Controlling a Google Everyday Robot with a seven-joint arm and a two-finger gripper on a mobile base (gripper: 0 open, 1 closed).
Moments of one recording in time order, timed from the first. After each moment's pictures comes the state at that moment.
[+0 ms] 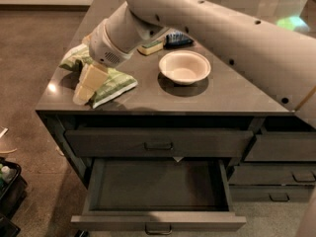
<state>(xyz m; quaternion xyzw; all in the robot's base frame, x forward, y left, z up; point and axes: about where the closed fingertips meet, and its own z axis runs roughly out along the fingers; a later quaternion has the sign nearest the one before) 0.564 0.181 0.911 -0.69 0.58 0.22 0.36</state>
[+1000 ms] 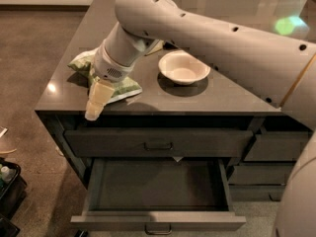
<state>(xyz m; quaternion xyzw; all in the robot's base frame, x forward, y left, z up) 0.562 0.168 0.849 -0.71 0.62 0.19 0.28</state>
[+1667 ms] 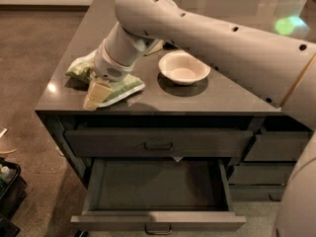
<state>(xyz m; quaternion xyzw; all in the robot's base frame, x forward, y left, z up) 0.563 0.166 0.848 -0.71 0.62 0.19 0.28</state>
